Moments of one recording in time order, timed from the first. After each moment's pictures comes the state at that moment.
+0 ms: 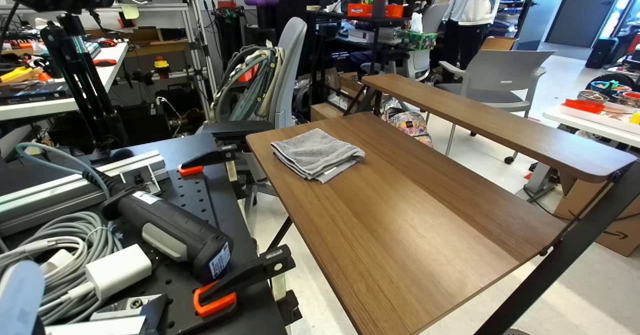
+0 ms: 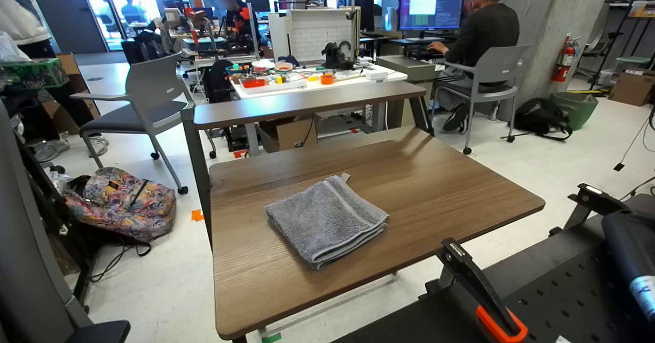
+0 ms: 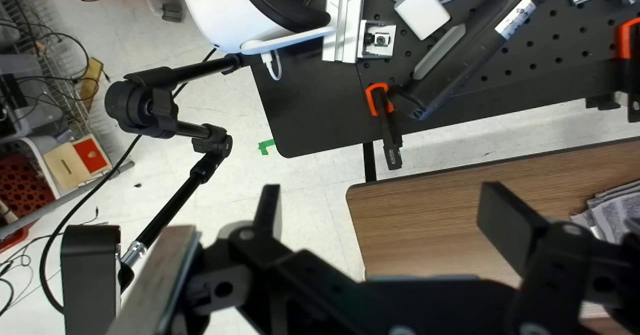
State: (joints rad) arm -0.20 -0.86 0.01 -2.80 -0.25 1.92 0.13
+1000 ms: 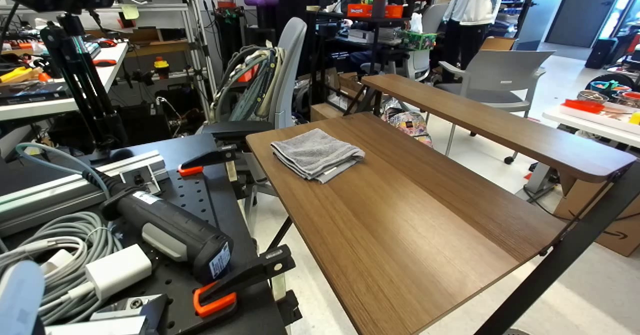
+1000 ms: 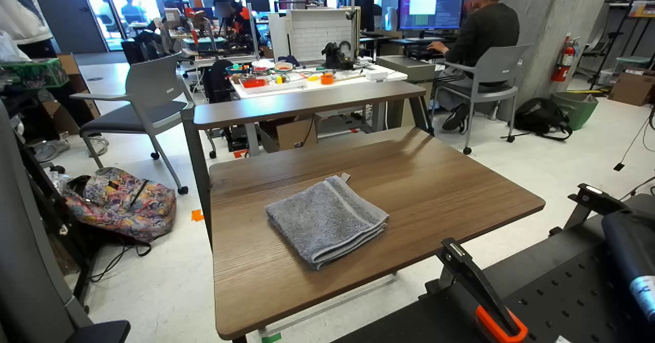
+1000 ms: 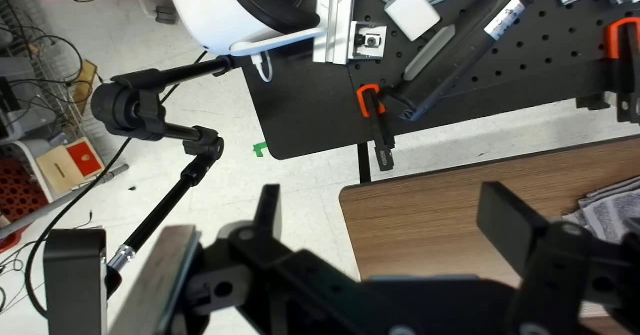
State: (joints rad) arm -0.18 -0.85 0.01 -2.80 -0.23 1.92 0.14
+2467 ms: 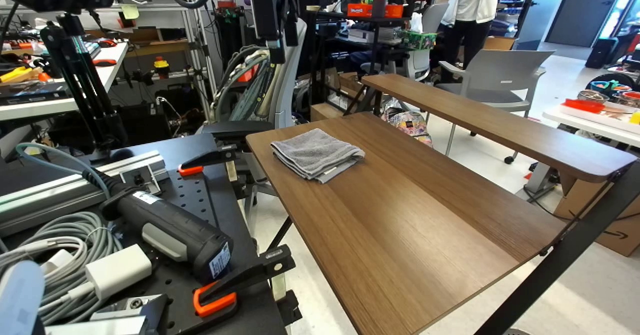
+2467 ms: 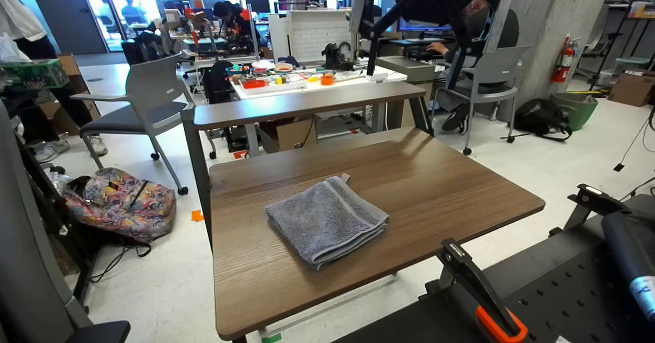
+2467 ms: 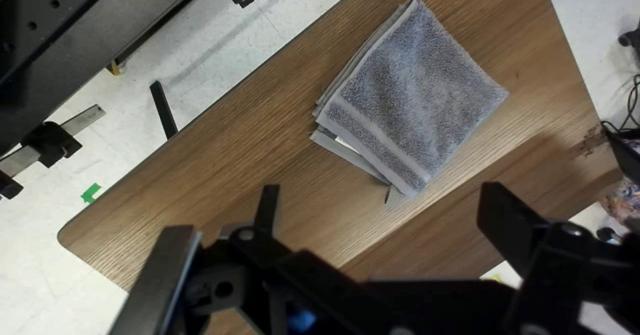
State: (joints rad) arm 0.04 -0.07 0.25 -2.54 0.08 2.61 0.82
